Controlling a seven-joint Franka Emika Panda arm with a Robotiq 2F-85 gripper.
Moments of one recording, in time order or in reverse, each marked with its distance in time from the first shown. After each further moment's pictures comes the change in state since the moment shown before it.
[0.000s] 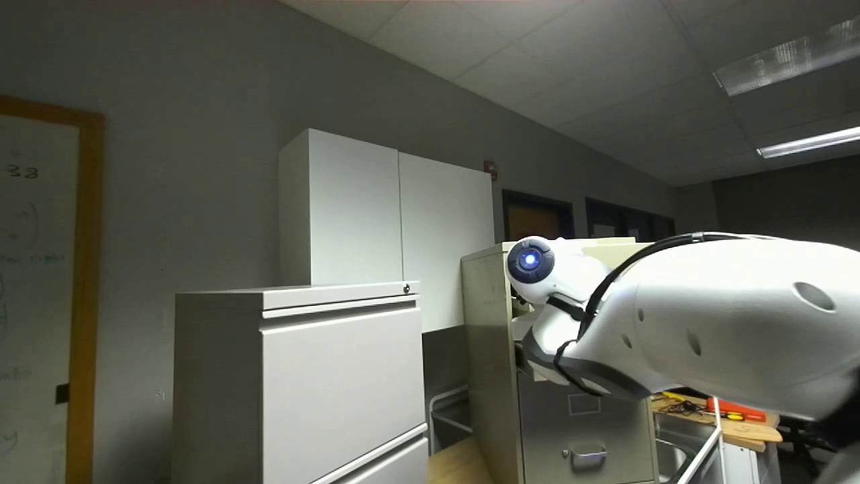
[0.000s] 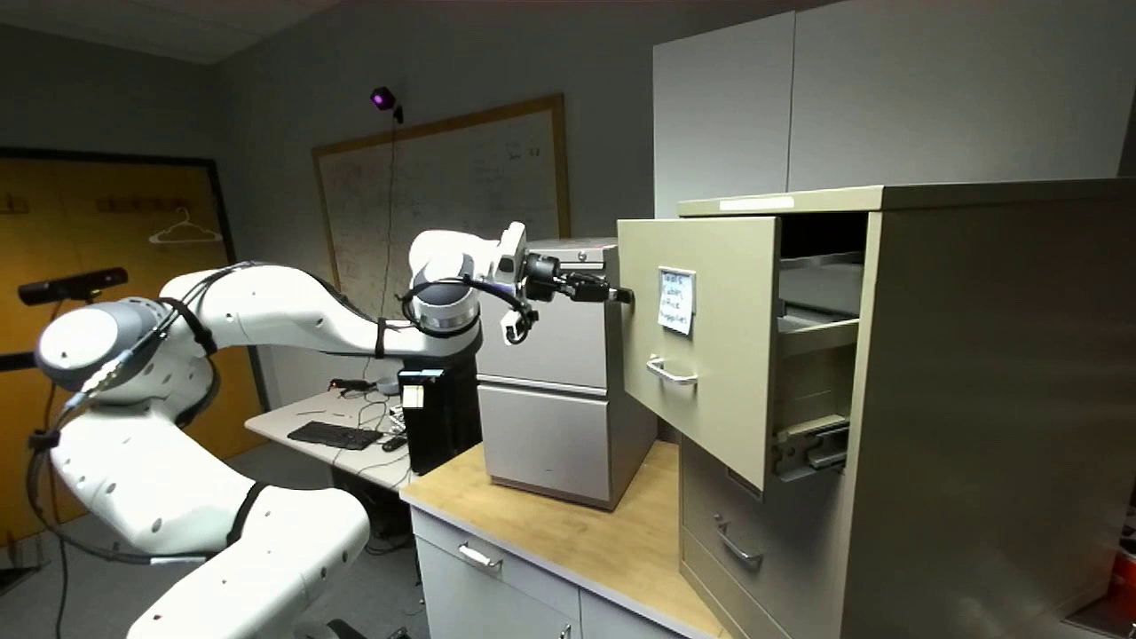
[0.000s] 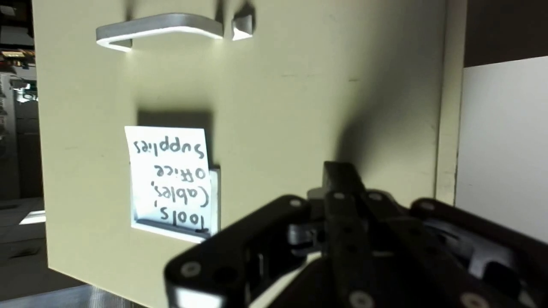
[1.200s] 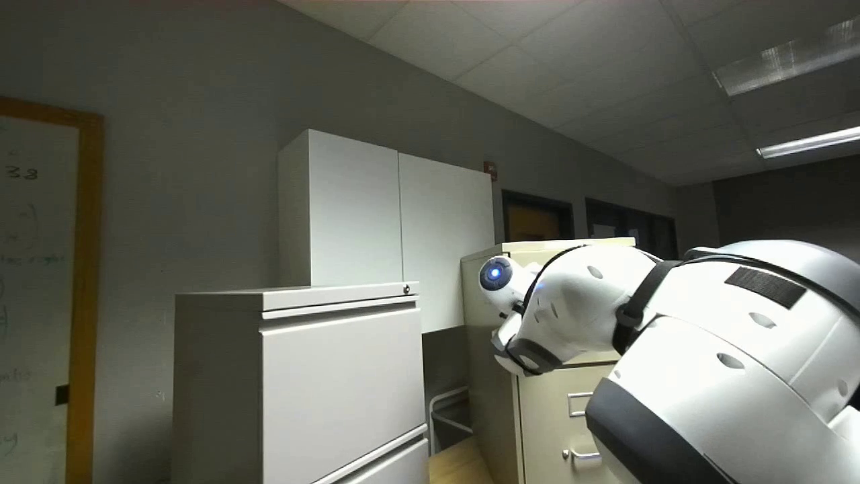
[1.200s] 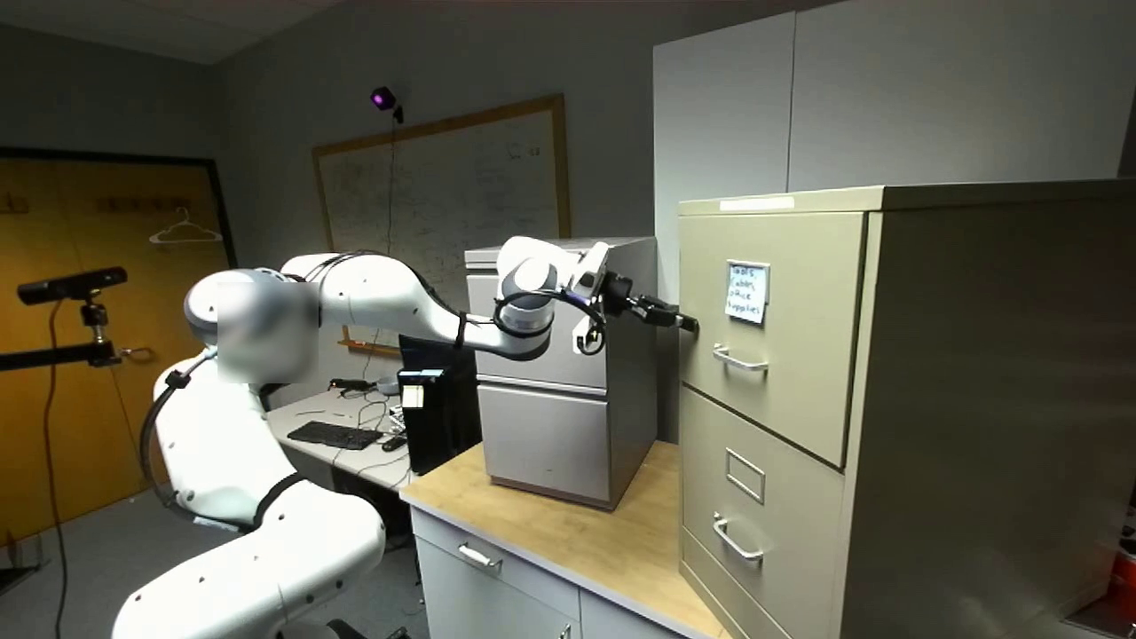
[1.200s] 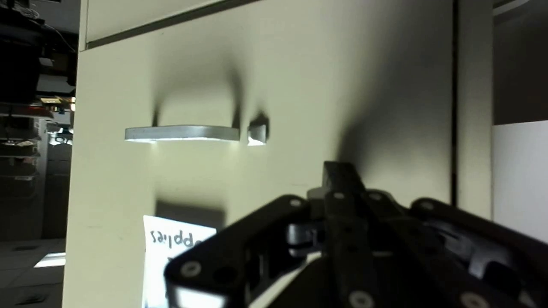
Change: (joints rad) arm -0.452 0.195 0.366 0.295 0.109 -0.055 -0.005
